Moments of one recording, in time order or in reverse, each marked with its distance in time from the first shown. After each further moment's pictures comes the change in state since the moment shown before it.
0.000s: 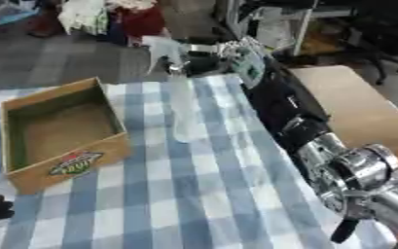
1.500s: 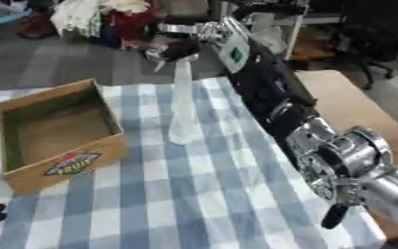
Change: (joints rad) left arm 0.010 0.010 0.002 0.000 -0.008 0.003 0.002; right arm -0.075 0.051 0.098 -0.002 0.006 0.016 0.016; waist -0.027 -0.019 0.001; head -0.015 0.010
